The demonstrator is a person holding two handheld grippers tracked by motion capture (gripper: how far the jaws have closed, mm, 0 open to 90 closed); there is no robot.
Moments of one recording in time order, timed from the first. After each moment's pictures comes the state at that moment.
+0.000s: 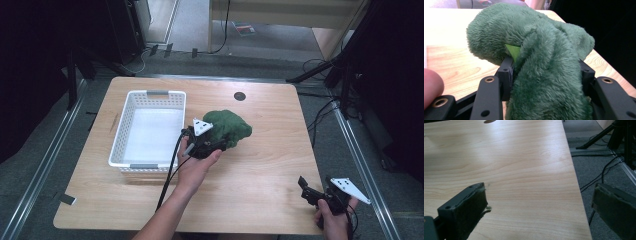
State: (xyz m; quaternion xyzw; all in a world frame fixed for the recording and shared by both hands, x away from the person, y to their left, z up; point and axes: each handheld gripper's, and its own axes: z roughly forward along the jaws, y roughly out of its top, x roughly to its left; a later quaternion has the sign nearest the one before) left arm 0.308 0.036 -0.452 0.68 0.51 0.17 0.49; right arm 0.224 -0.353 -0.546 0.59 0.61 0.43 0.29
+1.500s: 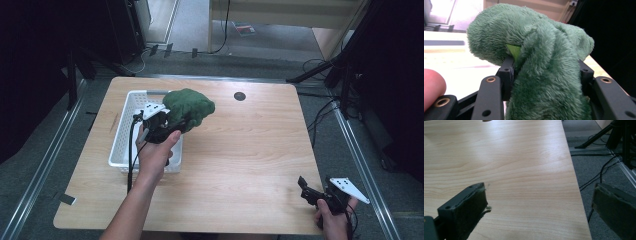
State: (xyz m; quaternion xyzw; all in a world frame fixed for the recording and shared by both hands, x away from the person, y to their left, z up) left arm 0.315 0.140 -0.415 0.62 0.55 0.22 0.51; right arm 0.224 -0.352 -0.546 0.59 0.62 0.43 0.29
